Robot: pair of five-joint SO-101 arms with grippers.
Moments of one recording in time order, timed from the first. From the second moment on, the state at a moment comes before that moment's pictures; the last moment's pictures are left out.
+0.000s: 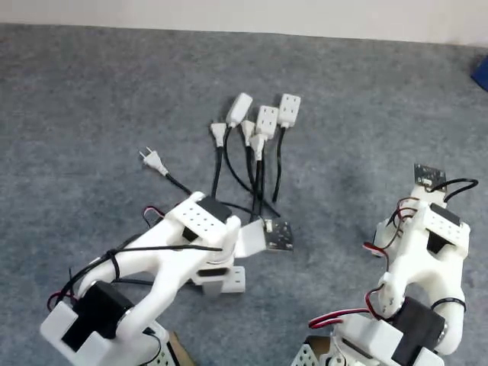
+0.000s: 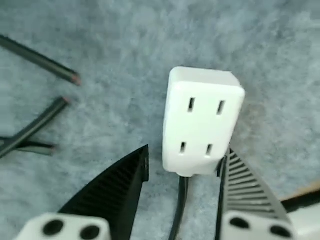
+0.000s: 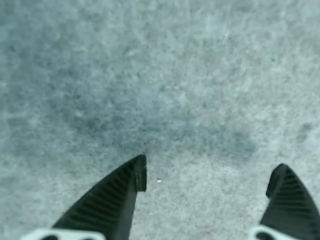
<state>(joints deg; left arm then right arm) 29.7 -8.6 45.2 67.7 -44.6 27.1 -11.1 46.3 55.2 17.3</state>
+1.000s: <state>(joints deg) 37.4 15.7 19.5 69.1 -40.0 27.1 -11.1 46.3 55.2 17.3</state>
